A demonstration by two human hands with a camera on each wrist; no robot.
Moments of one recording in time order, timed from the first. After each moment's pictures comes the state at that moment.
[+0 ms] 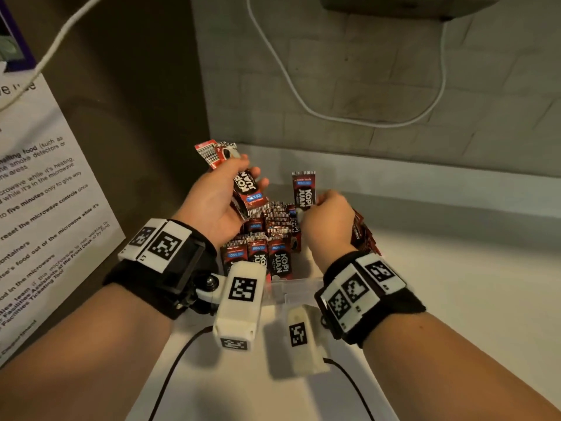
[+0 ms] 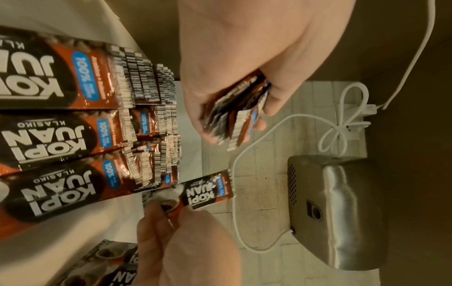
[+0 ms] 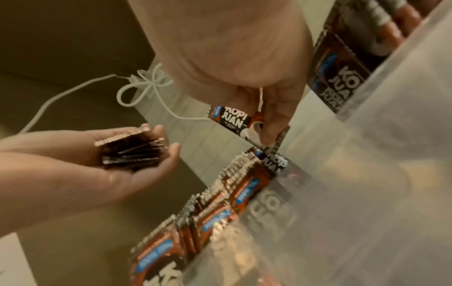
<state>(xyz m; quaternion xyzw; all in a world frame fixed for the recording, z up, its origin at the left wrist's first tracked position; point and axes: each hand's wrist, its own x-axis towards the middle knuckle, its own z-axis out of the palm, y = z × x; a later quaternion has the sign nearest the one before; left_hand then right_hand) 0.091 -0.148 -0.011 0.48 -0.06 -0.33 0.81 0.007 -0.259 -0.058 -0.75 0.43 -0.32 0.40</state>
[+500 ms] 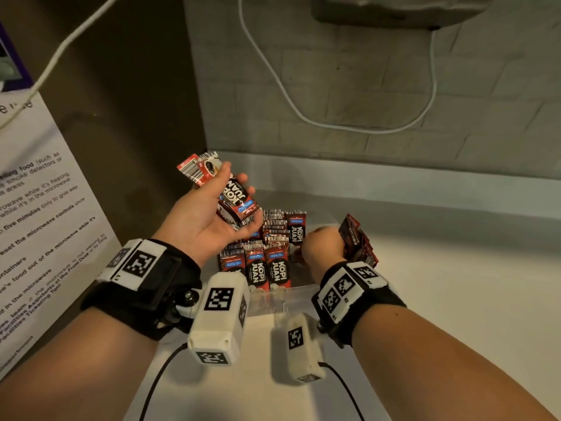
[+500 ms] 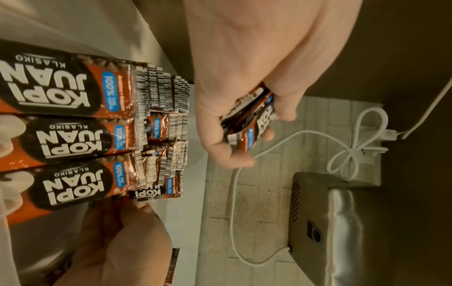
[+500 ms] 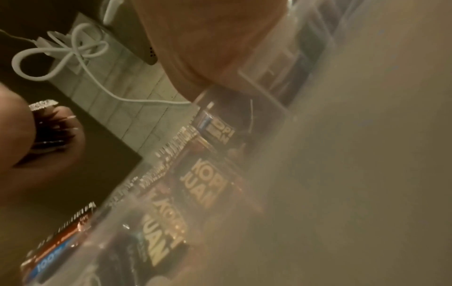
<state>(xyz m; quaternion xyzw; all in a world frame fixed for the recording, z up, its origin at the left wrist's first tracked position) 0.096 -0.134 -0.017 0.43 -0.06 -0.37 0.82 0.014 -0.269 -0.096 -0.70 0.47 -0.19 0.50</state>
